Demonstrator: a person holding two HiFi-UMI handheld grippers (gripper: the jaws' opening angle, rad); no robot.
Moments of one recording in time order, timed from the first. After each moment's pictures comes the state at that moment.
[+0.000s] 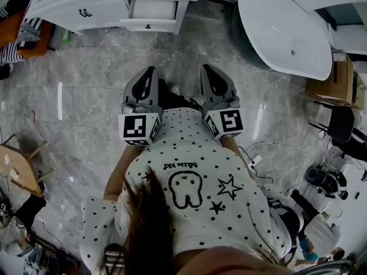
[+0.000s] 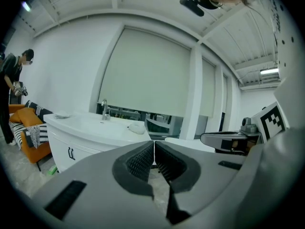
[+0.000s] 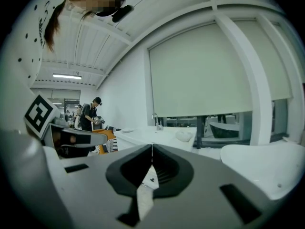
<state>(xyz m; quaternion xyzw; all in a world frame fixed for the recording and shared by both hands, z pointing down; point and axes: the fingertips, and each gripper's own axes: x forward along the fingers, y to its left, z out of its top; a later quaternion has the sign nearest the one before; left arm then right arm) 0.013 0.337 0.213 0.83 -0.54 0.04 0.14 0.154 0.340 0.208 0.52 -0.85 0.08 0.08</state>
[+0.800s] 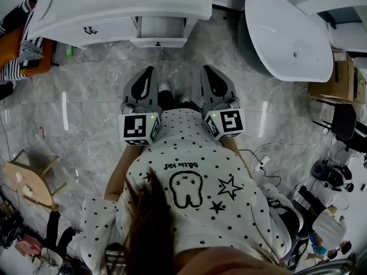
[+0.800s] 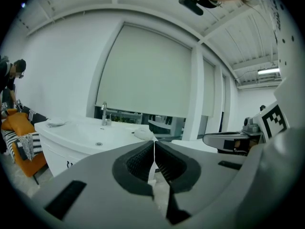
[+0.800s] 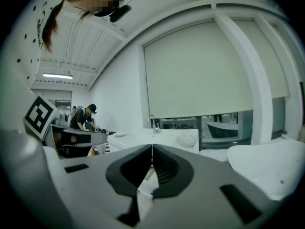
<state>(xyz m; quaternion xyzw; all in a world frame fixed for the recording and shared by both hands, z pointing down) -0.053 0.224 0.204 0.85 -0.52 0.05 0.13 0.092 0.239 0.203 0.55 -0.83 0.09 0.07</state>
